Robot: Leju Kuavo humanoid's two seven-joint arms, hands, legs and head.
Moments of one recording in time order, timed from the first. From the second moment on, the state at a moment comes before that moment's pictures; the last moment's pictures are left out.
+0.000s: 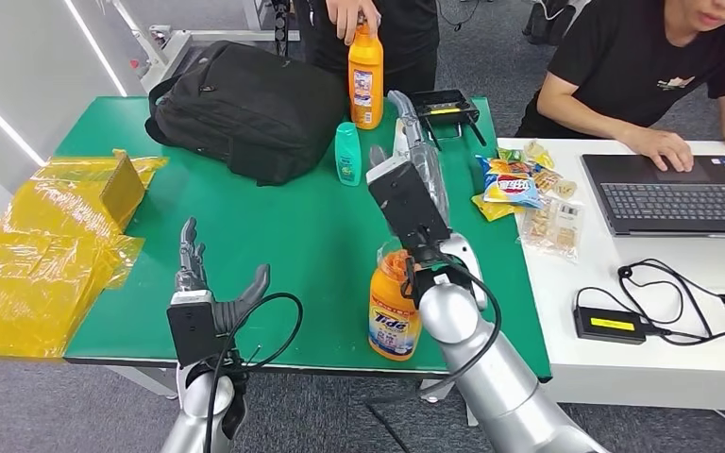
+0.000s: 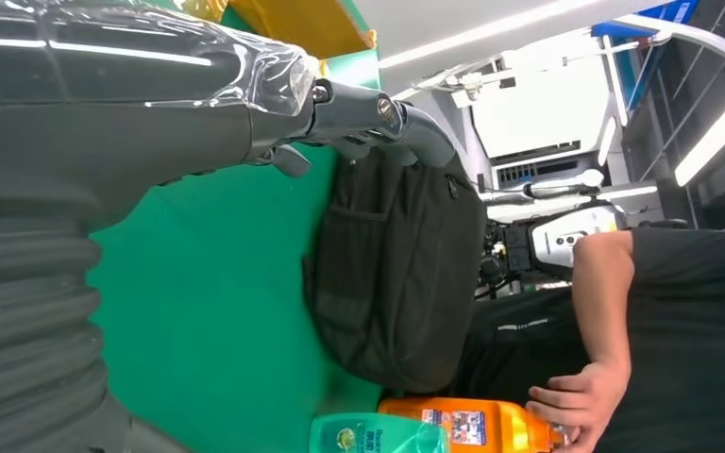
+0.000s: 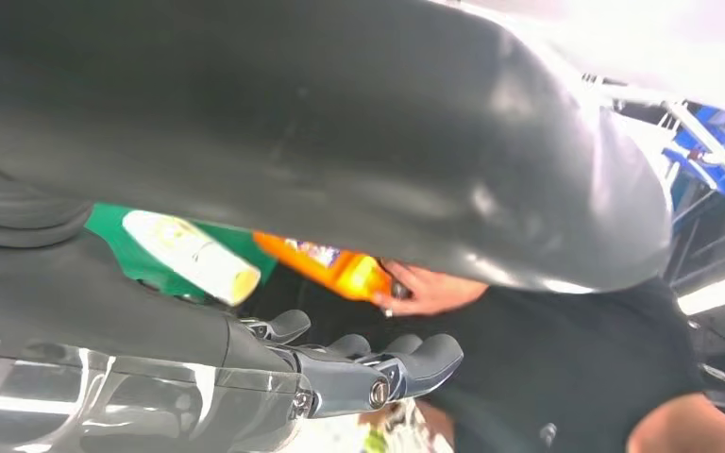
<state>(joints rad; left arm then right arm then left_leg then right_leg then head) -0.11 -0.22 -0.21 -1.41 -0.15 0.51 -0.52 -0.62 0.19 0.58 -1.31 0.35 -0.37 -0.07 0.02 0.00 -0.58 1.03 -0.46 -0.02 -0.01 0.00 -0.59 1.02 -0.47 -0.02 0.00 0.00</state>
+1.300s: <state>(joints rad) -0.13 -0.25 -0.15 -1.36 -0.14 0.49 -0.52 -0.44 0.20 0.57 -1.48 0.38 -0.44 -0.15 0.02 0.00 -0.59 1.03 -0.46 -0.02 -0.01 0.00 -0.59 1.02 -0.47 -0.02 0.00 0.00</state>
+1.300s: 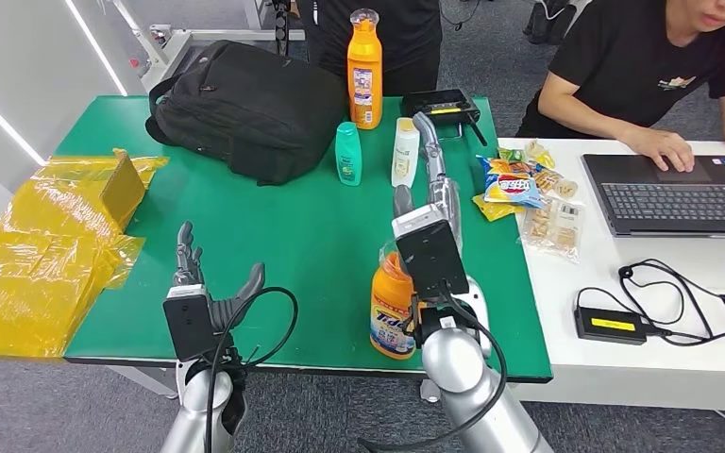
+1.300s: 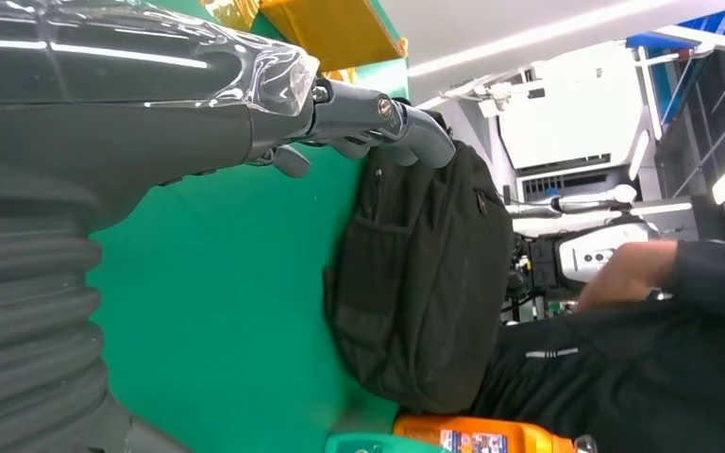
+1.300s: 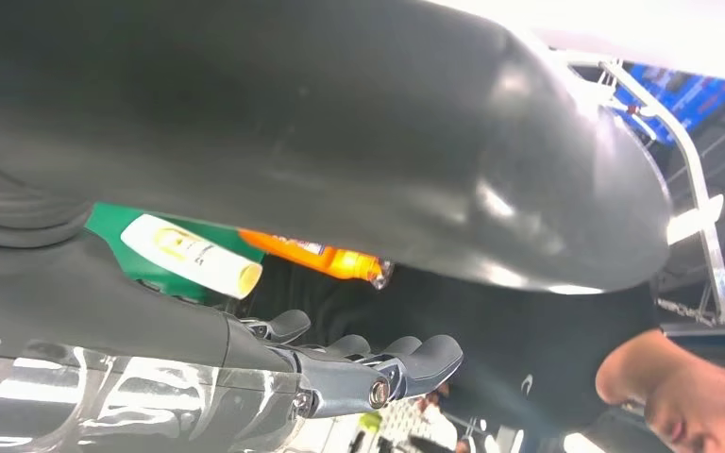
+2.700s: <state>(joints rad) -0.07 -0.24 -0.06 -1.41 -0.12 0.50 -0.53 -0.32 0.21 0.51 -1.46 0.54 -0.53 -0.10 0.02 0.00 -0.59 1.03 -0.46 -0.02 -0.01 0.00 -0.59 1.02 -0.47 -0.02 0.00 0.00</state>
